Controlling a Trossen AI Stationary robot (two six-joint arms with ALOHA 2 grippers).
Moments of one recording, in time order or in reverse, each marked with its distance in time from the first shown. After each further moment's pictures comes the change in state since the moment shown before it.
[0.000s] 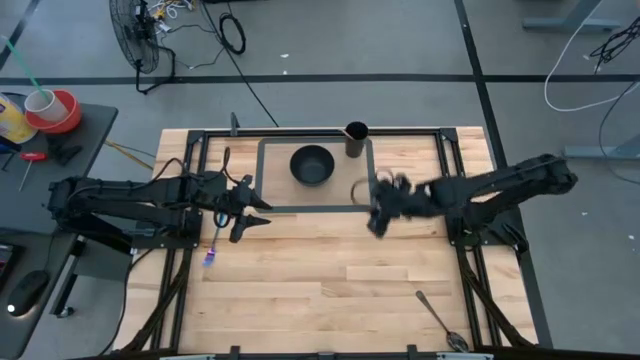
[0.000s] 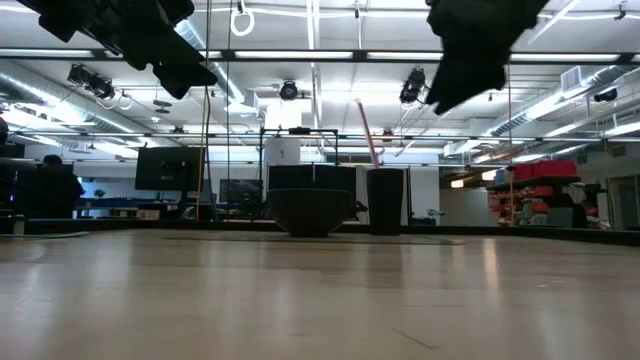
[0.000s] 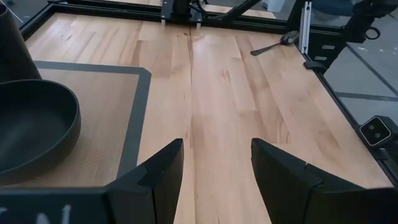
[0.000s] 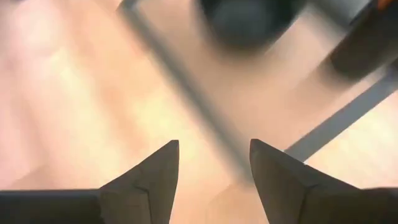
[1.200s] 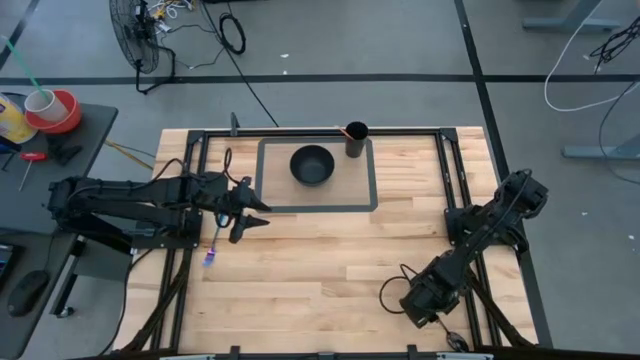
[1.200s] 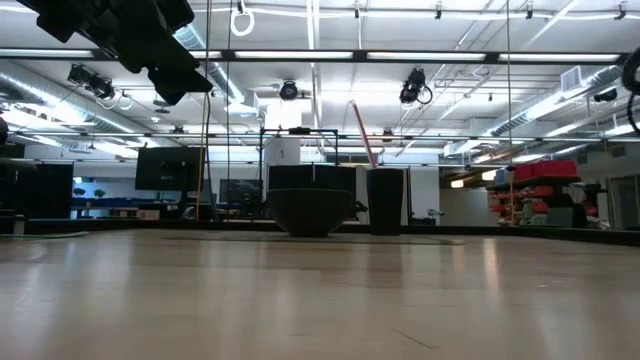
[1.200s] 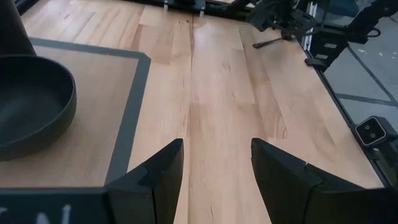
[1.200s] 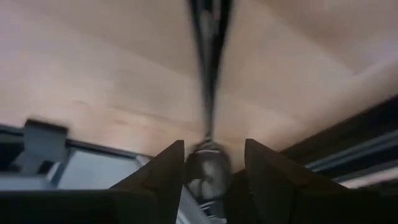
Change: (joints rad) left arm 0.000 0.000 0.000 -0.040 0.001 -0.061; right arm 0.646 0.380 -0.166 0.107 -1.017 1.255
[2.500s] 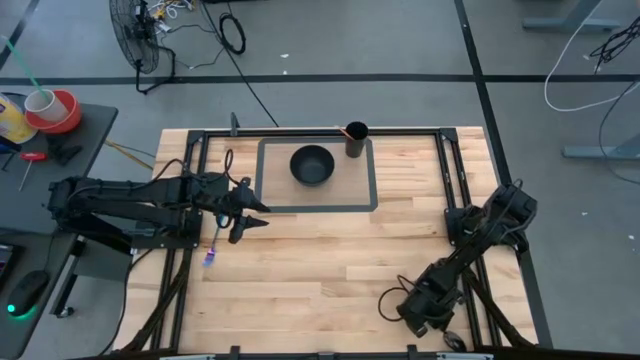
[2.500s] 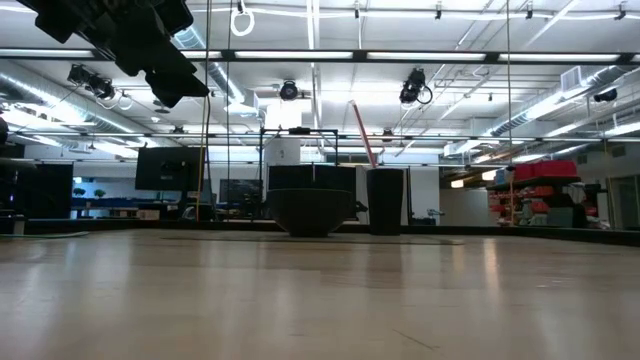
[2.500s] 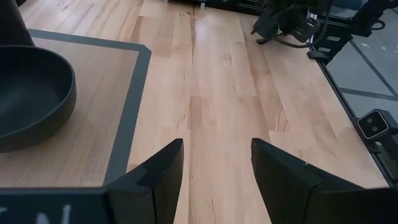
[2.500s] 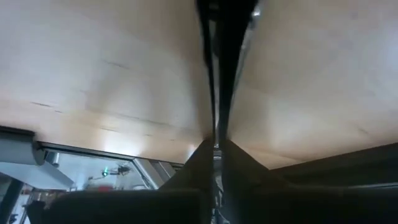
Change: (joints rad) left arm 0.000 0.000 0.000 -0.027 0.000 0.004; right arm 0.005 0.151 -0.056 0.257 -0.108 0.013
